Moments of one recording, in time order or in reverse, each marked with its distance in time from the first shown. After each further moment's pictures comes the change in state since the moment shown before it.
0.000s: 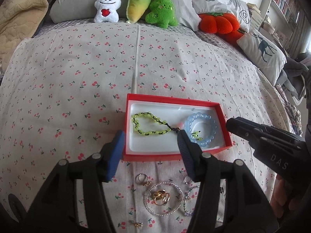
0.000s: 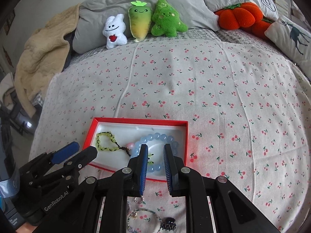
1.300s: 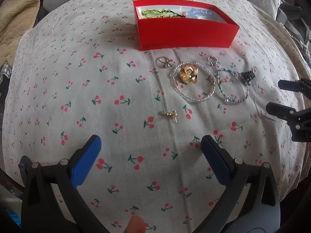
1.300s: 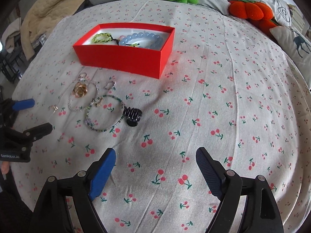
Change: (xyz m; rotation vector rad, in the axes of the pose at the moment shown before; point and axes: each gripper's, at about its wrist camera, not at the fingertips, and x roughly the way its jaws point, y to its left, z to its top) left arm -0.009 0.018 -0.134 0.230 0.239 0.137; right arm -0.008 -0.028 -0.150 -0.248 0.200 -0.087
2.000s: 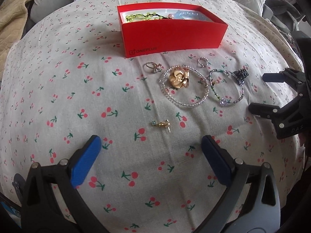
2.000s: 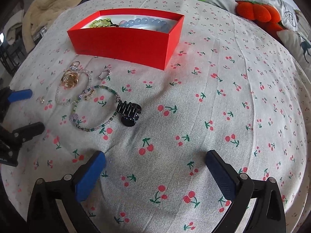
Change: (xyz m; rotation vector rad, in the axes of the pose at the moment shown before) left arm 0.005 -0.005 0.008 0.067 -0.083 -0.085; right arm 0.029 0.001 0.010 -0.025 -0.016 -0.003
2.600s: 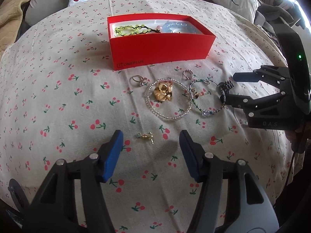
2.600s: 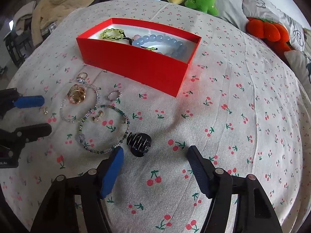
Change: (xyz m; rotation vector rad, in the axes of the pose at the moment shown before) left arm -0.009 -0.005 0.007 -0.001 -0.039 -0.073; right arm 0.002 0.014 0.026 -0.105 -0.075 -0.016
